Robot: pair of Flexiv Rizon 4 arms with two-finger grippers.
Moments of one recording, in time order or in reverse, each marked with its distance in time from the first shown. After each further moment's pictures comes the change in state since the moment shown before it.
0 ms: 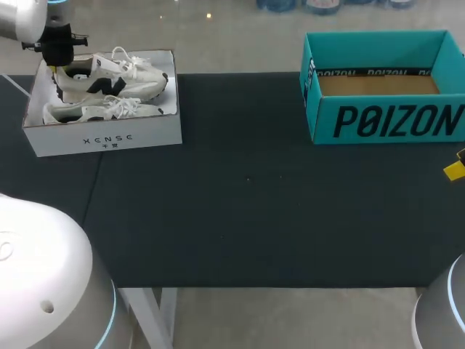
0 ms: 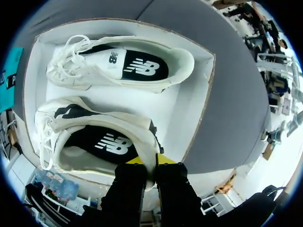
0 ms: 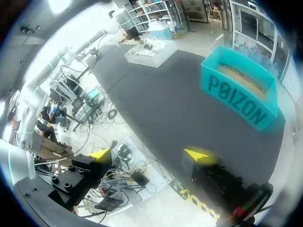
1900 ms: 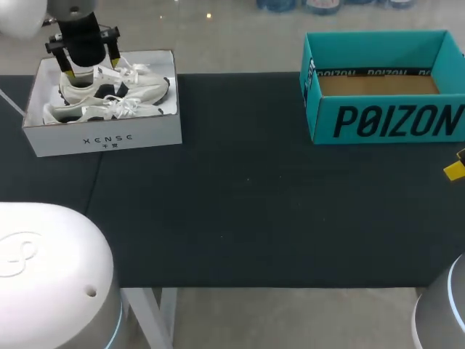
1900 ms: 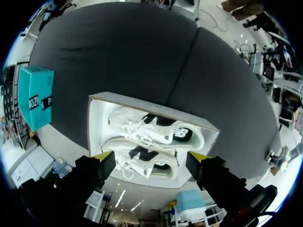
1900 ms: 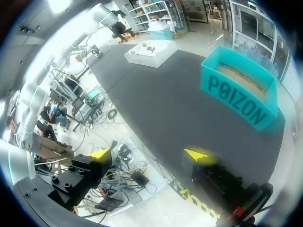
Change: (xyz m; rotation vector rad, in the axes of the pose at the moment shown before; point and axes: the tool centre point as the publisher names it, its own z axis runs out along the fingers) left arm -0.059 -0.133 -0.163 -0.001 -0.195 -0.080; right arm 0.000 0.000 0.000 0.000 0.000 0.000
